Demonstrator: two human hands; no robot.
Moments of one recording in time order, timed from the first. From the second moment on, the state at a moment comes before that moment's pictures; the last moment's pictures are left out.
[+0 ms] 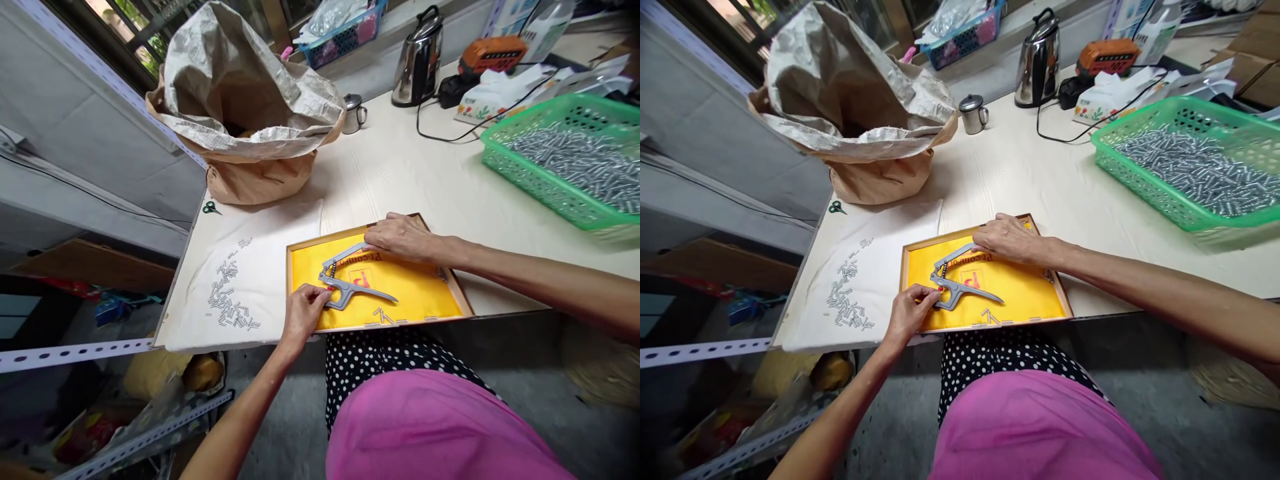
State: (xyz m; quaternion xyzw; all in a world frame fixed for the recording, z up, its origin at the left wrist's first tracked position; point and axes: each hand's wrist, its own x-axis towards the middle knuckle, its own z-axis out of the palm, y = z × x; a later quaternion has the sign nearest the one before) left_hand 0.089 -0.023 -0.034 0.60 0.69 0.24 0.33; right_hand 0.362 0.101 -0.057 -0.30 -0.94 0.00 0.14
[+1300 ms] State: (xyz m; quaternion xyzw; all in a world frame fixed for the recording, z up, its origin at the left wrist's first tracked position) left_hand 0.096 -0.024 -0.028 0.52 0.73 0.21 0.39; right_hand 0.332 0.026 -0.042 -0.41 -0.91 0.04 0.10
